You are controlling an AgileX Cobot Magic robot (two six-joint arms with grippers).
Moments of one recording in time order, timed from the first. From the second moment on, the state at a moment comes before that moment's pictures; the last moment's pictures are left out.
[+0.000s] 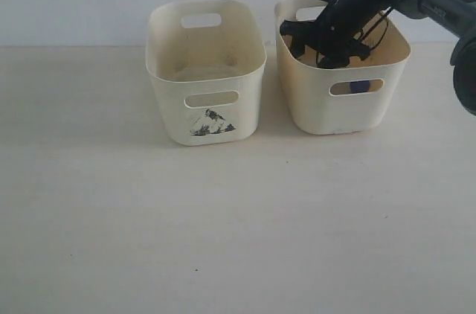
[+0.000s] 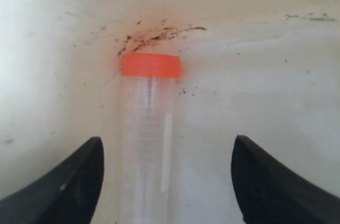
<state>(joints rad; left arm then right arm) -0.04 0.00 0.00 0.21 0.34 -0.03 0.08 2.60 -2.37 0.36 0.98 0.06</state>
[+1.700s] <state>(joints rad) -0.04 0.00 0.00 0.21 0.34 -0.03 0.11 2.64 -2.39 0.18 1.00 0.10</state>
